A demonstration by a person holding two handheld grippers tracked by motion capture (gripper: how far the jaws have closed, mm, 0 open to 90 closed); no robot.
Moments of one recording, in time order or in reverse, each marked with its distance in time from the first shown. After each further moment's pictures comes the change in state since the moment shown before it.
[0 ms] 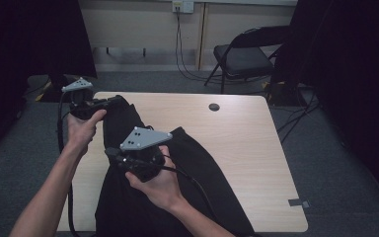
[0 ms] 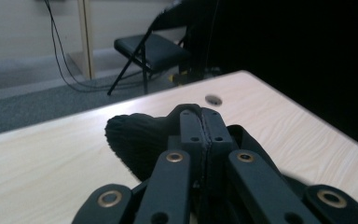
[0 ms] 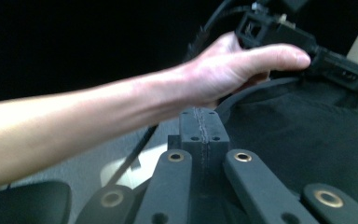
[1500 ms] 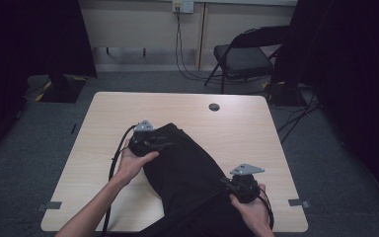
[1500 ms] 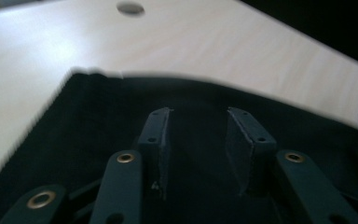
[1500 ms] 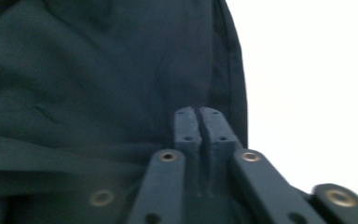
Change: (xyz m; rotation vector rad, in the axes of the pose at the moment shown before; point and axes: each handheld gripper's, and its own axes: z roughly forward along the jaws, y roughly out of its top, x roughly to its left) left arm -0.093 -0.120 0.097 0.259 -0.220 0.097; right arm -0.116 -0.220 -0.150 0.429 -0.494 0.286
